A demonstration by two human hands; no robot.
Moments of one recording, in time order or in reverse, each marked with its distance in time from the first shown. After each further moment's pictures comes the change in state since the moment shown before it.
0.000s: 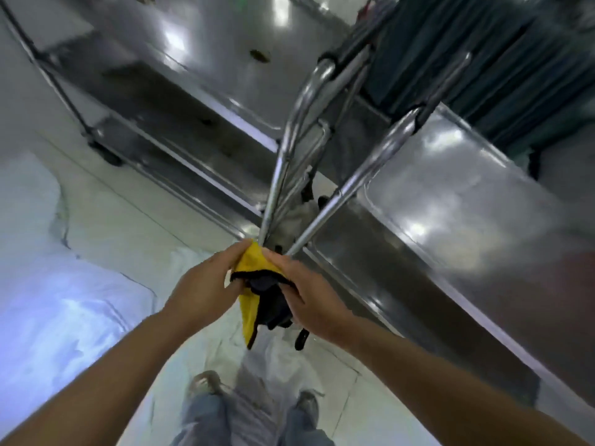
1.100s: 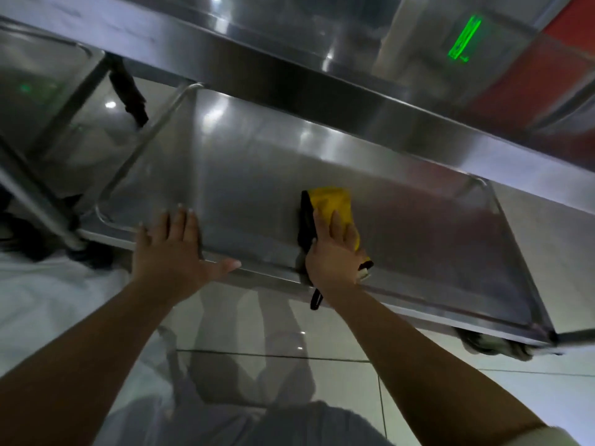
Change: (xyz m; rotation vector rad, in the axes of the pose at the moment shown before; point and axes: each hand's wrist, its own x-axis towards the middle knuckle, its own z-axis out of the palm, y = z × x) left_hand 0.269 -0.213 0.606 0.840 -0.066 0.291; right_hand -0.016 0.713 0.146 -0.504 0.698 0.901
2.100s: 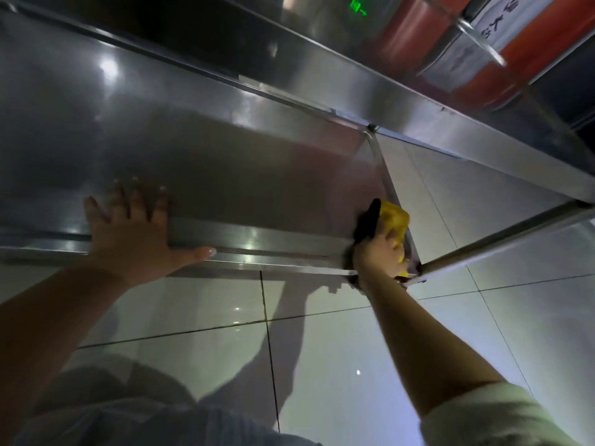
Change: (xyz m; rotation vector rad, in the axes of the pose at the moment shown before) left_hand -0.012 0.176 0.026 -0.039 0.058 0.212; right_hand -0.015 0.304 -0.051 -0.017 0.171 0.714
